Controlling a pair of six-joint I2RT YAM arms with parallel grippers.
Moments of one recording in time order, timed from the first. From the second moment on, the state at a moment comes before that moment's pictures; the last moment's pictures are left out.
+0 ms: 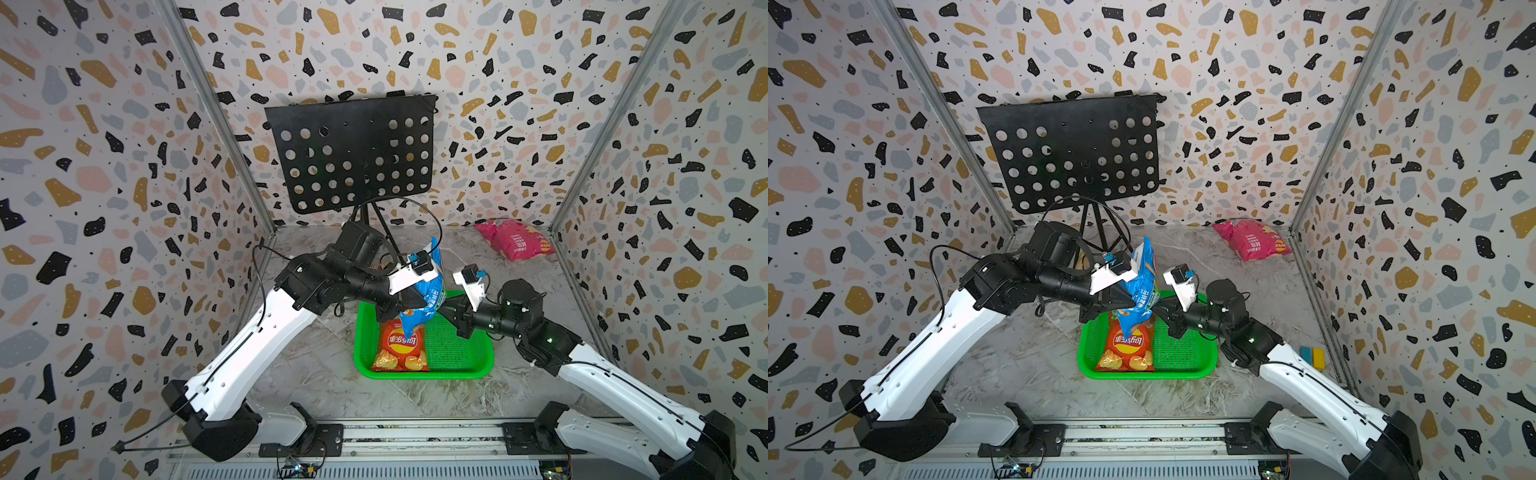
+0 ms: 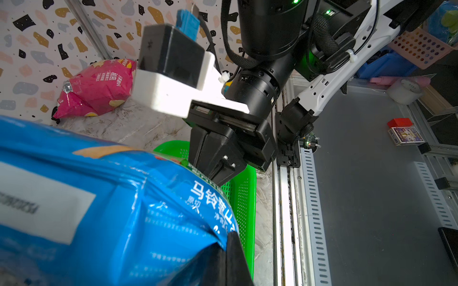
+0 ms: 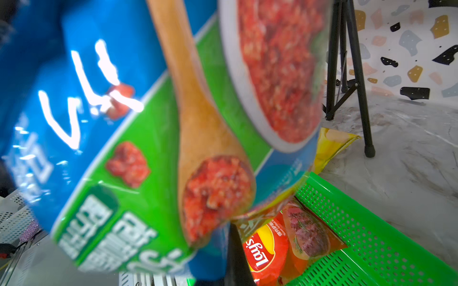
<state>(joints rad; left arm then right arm) -0.72 1.35 1.70 -1.10 0.62 0.46 0.74 0.97 0.81 -0.09 -0.43 0.26</state>
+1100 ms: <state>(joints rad) -0.15 1.11 1.12 -0.90 0.24 0.26 0.85 1.11 1.22 -1.05 0.15 0.89</state>
